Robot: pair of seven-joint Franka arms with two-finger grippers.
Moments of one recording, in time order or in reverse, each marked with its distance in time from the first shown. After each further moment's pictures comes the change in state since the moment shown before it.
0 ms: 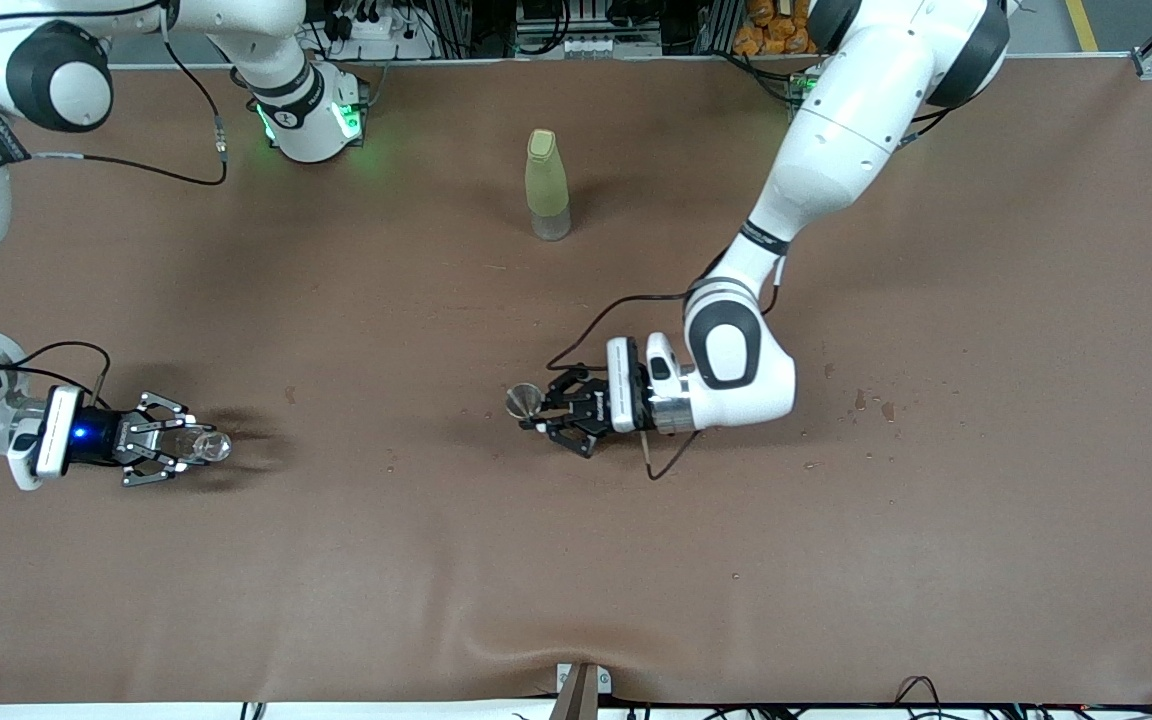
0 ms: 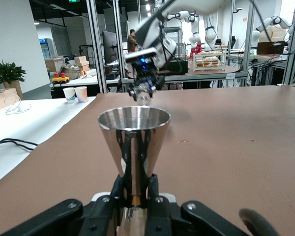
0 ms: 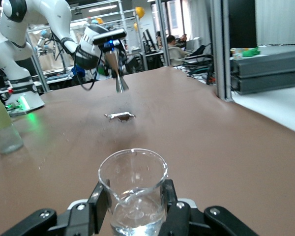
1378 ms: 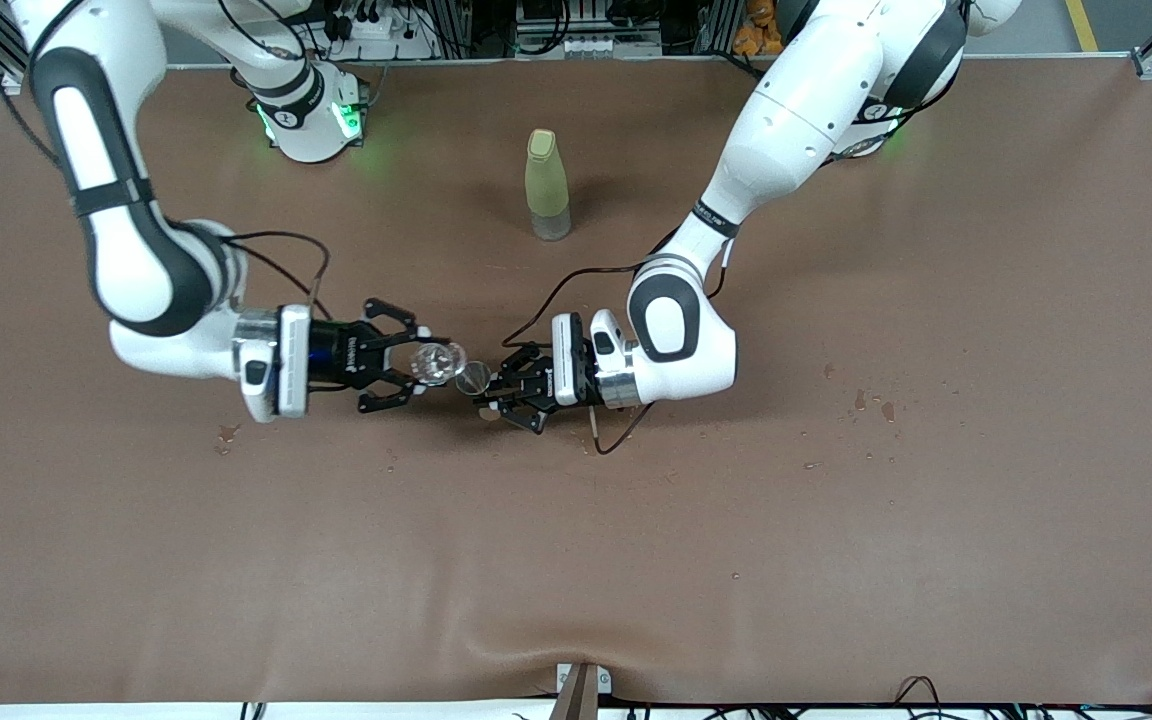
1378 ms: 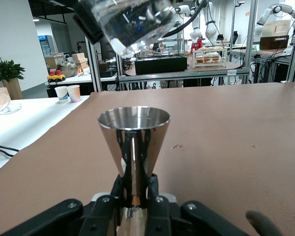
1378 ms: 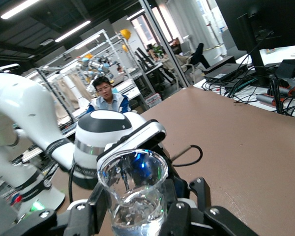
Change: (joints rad) left arm -0.097 0.034 0.007 0.057 -0.050 0.086 0.000; right arm 0.598 -0.570 0.041 -0.580 0.479 0.460 0.411
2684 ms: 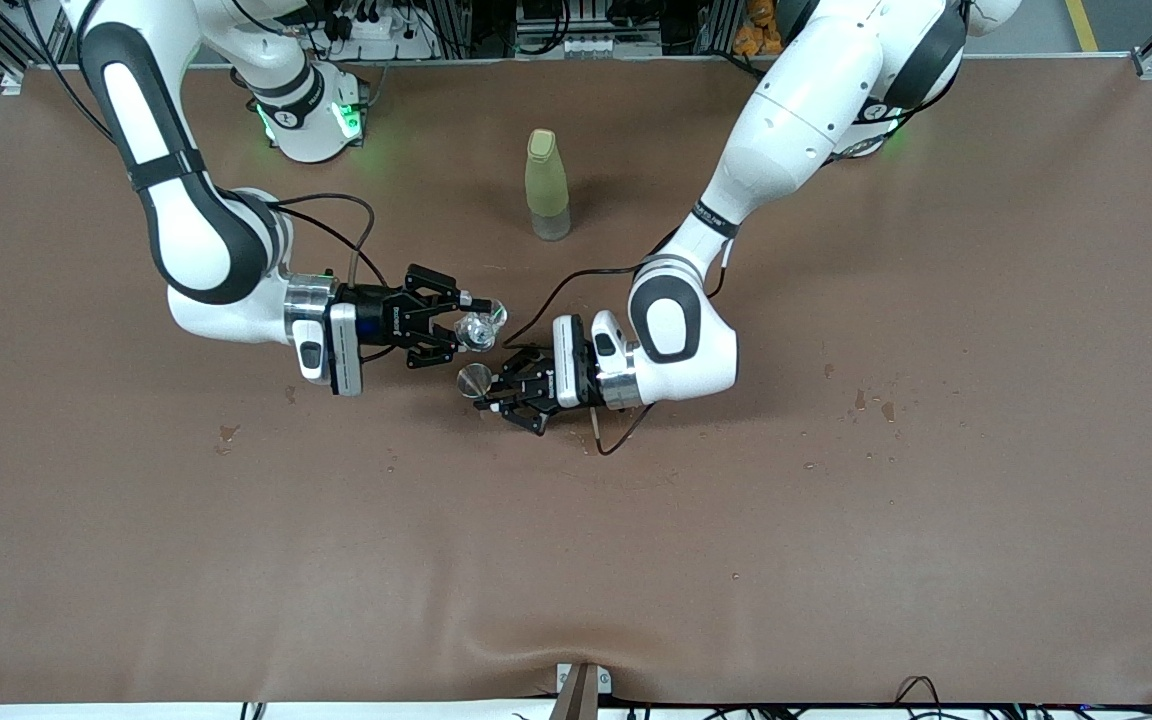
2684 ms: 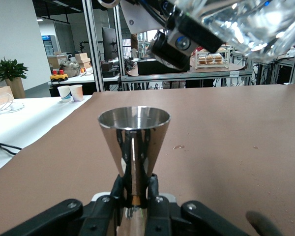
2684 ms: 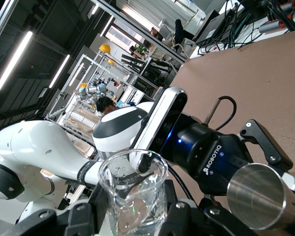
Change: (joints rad) left arm 0.000 0.002 0.002 0.000 -0.015 0.002 0.000; right arm 0.064 -0.058 -0.010 -0.118 0.064 -0.006 0.404
